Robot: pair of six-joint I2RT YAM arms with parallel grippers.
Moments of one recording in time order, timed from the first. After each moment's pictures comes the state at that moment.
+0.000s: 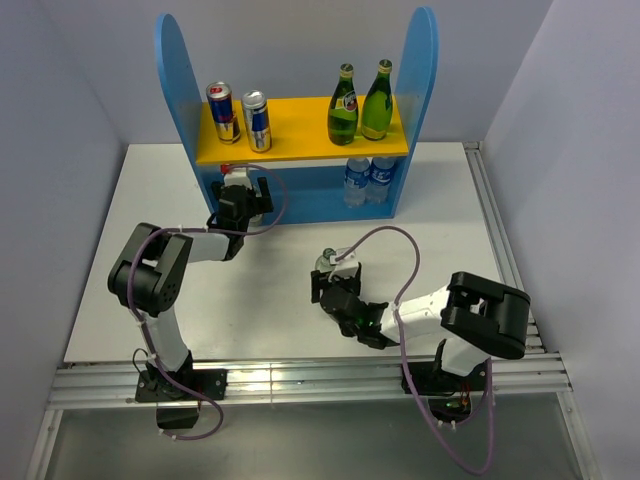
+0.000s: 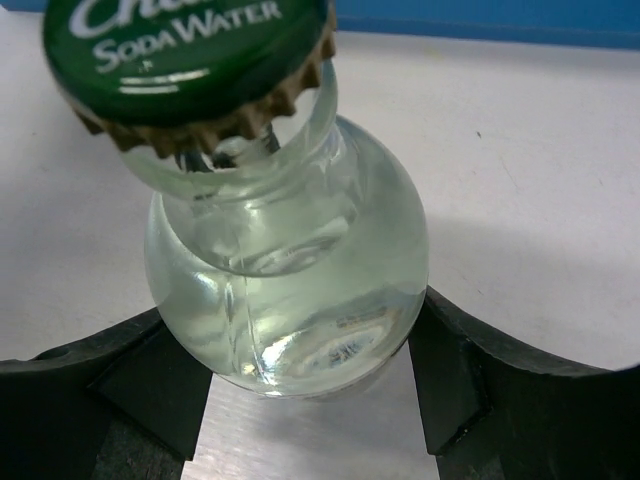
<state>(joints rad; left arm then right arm) -0.37 1.84 0.89 0.70 -0.32 -0.24 1.17 1.53 0.44 0.63 0.87 0.48</state>
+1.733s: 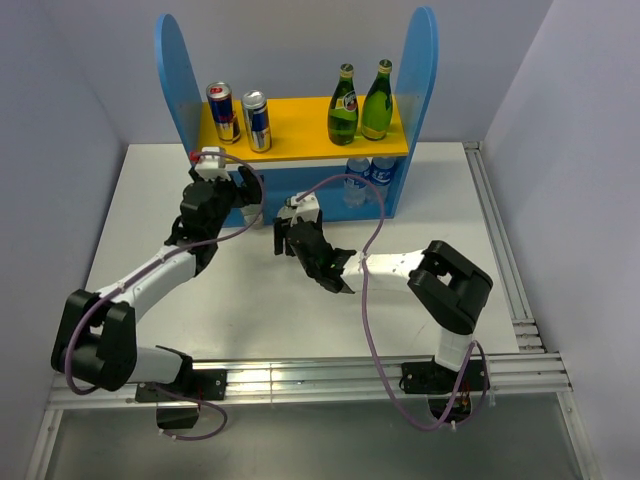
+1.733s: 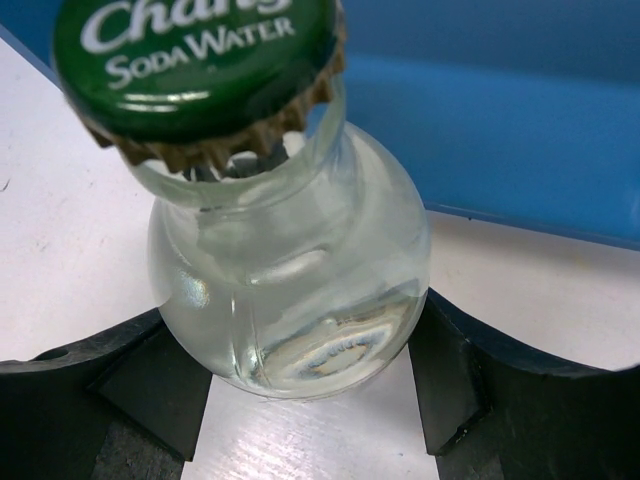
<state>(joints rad) -0.35 1.36 0.80 0.52 -0.10 -0.28 0.96 1.78 1.01 0.41 0.56 0.37</state>
